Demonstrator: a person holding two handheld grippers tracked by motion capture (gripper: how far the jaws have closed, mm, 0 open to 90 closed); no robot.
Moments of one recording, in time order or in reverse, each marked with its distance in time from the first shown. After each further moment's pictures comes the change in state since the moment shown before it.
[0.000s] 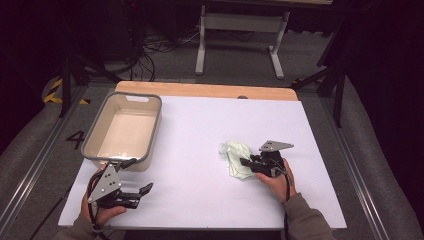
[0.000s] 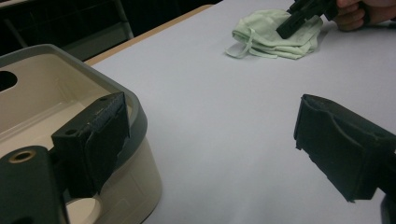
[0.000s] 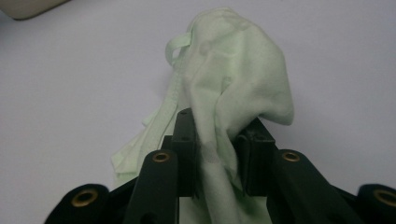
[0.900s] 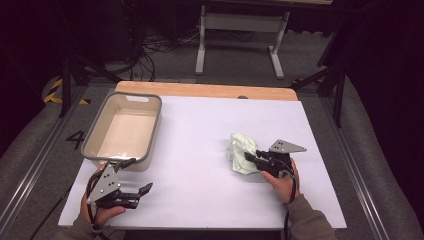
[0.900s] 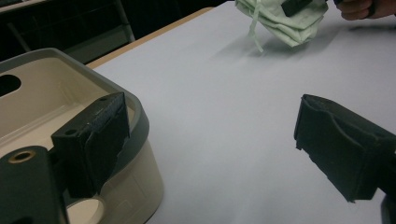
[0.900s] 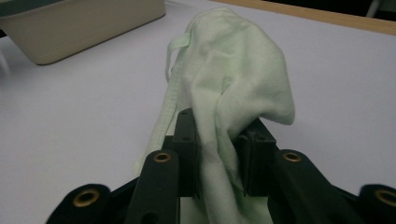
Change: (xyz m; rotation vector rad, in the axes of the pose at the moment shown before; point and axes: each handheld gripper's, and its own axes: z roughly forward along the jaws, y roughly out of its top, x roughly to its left) left arm 0.000 0.001 -0.002 -0.005 0.003 0.009; right arm 0.004 0.005 -0.026 -0.164 -0.031 -0.022
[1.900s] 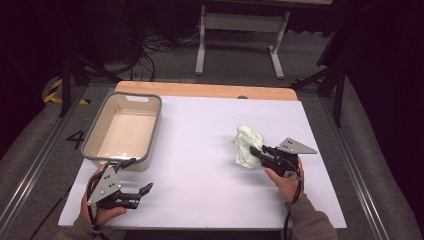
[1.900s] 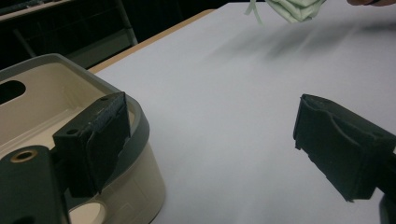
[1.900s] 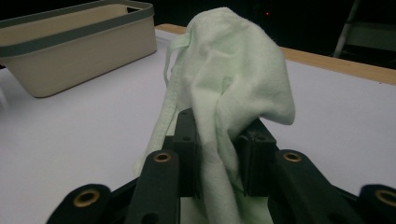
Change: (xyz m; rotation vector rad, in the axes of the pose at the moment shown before) left arm -0.002 0.001 0.000 -0.005 0.014 0.024; right arm 0.004 0.012 -0.020 -0.115 -0.062 -0.009
